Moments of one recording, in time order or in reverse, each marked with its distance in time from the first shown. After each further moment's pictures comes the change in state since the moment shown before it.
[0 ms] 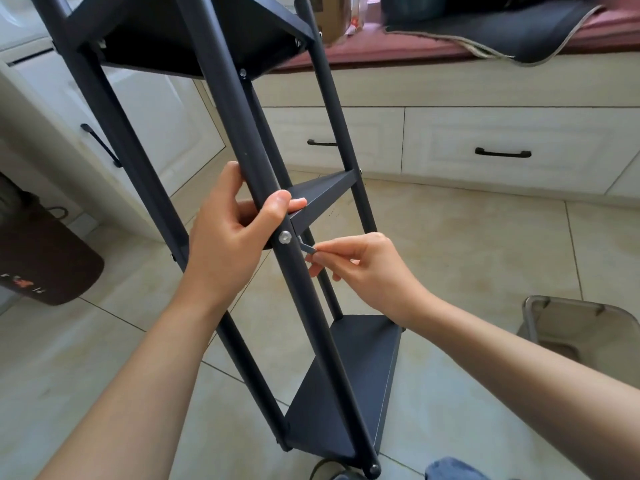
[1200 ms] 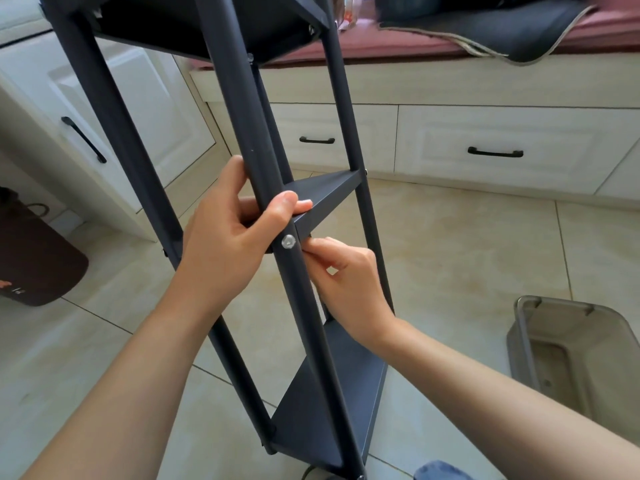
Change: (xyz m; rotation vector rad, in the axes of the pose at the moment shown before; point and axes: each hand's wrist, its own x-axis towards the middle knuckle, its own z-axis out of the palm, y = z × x) left_hand -0.001 0.009 0.006 0.025 -0.064 -0.017; right_hand -0.003 0.006 0.033 -0.072 0.272 -0.271
